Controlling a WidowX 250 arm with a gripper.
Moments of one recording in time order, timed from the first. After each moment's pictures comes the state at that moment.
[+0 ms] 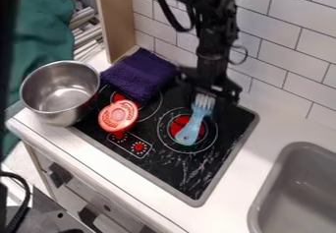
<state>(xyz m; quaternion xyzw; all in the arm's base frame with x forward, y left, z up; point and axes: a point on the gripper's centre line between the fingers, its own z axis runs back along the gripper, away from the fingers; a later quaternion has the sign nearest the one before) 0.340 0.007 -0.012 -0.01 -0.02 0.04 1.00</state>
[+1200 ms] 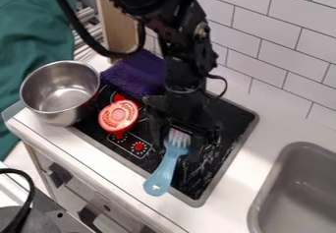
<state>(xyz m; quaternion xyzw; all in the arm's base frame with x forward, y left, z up) 0.241 -0.022 0.002 -0.01 -0.02 0.02 1.00</state>
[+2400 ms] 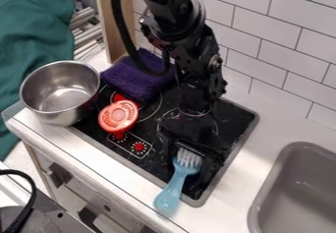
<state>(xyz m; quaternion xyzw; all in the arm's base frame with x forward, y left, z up) 0.248 -0.031 -0.040 -0.02 0.02 0.01 1.00</state>
